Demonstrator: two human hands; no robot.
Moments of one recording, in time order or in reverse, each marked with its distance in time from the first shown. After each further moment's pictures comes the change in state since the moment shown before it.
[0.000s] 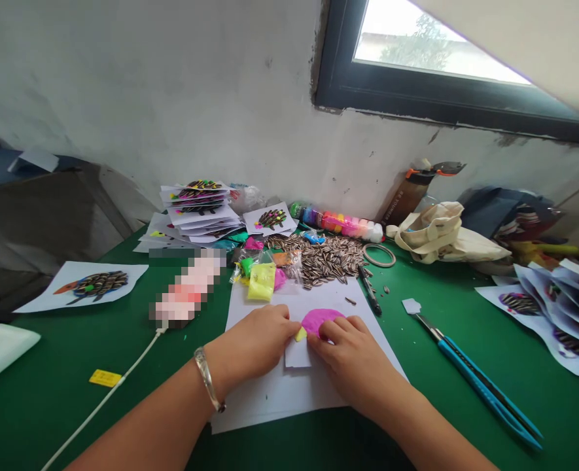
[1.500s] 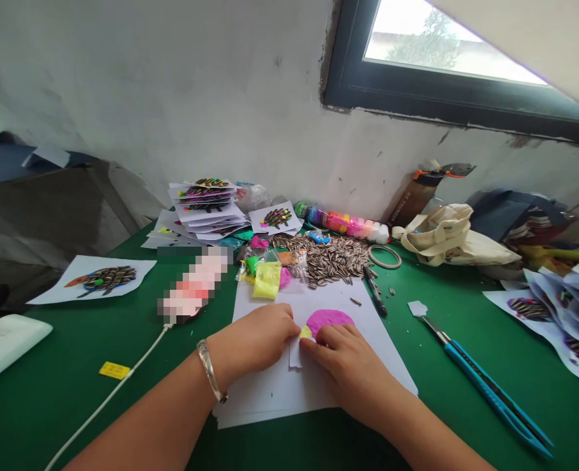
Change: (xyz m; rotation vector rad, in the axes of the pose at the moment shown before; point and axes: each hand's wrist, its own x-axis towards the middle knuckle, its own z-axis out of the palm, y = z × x) left_hand -0.002 -0.005 -0.005 -0.121 -0.066 -0.030; right_hand 0.000 -0.011 0.008 0.187 -0.006 -0.027
